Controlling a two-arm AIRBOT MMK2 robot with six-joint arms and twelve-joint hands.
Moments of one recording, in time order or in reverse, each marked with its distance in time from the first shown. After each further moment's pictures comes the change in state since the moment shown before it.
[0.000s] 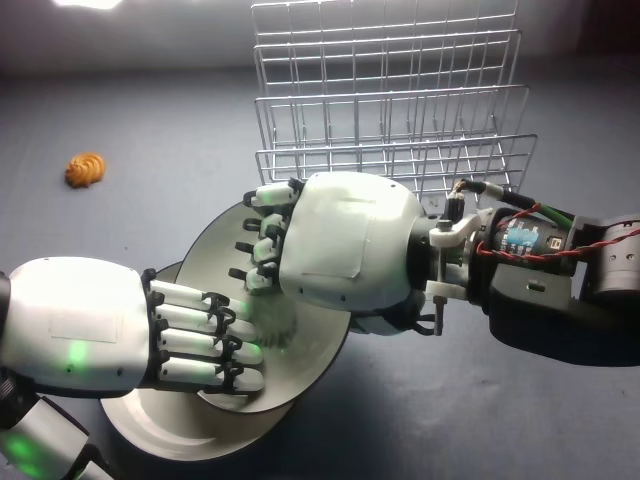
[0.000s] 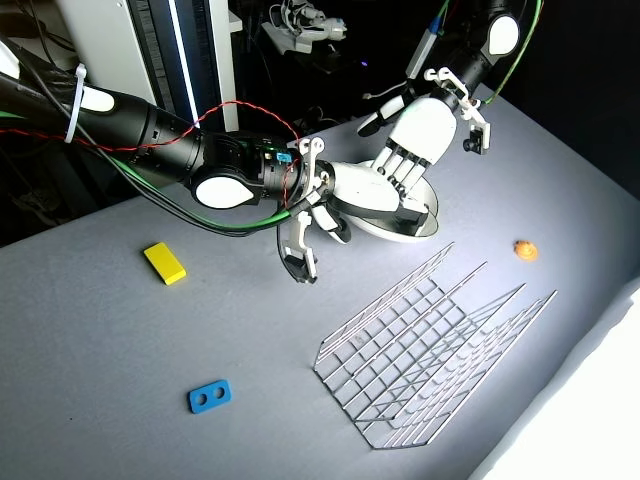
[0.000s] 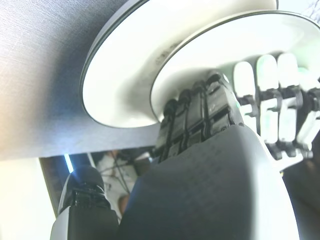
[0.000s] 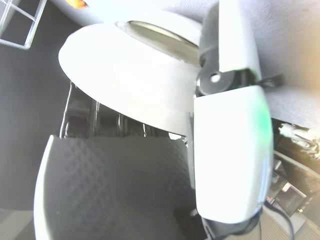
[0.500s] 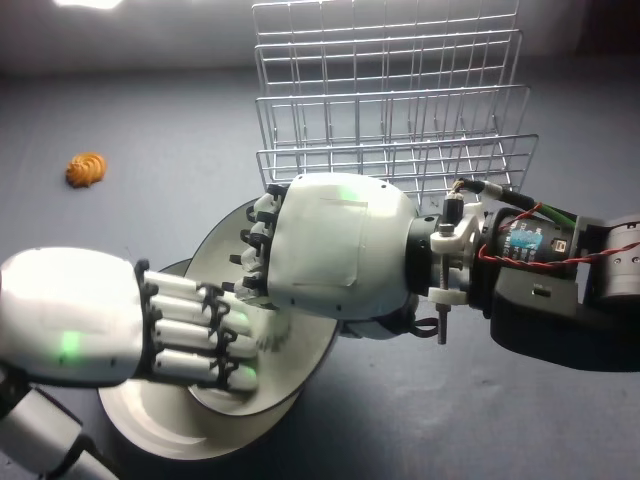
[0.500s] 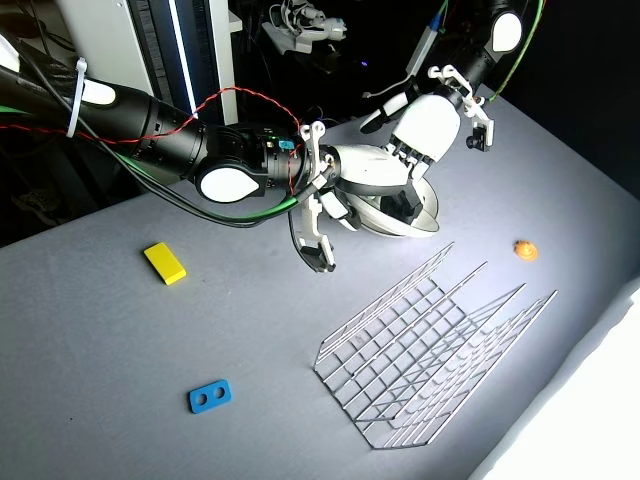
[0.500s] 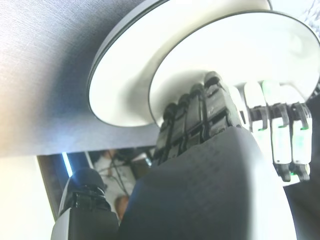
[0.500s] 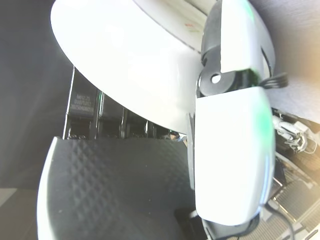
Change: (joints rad) left arm -0.033 0.020 0.015 -0.027 -0.005 -0.002; right arm 0.019 0.015 -0.037 -0.008 0.022 -0.008
